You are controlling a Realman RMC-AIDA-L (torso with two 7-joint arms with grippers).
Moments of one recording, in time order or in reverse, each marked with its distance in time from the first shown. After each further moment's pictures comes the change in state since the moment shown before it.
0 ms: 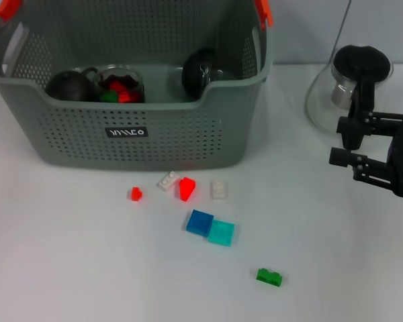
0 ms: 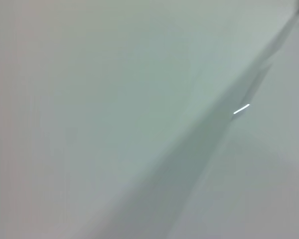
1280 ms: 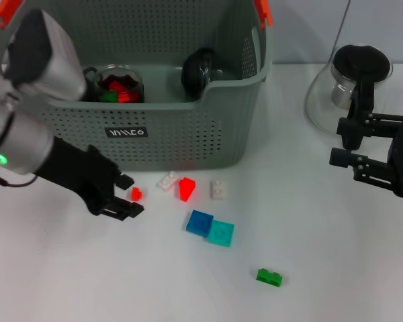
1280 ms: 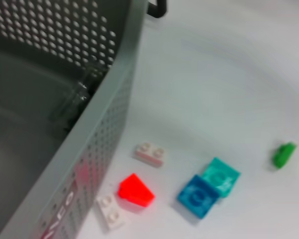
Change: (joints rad) left arm 0.050 -0.108 0.436 0.333 0.915 0.119 0.124; right arm 0.002 -0.002 0.007 0.007 -0.006 -0.002 0.023
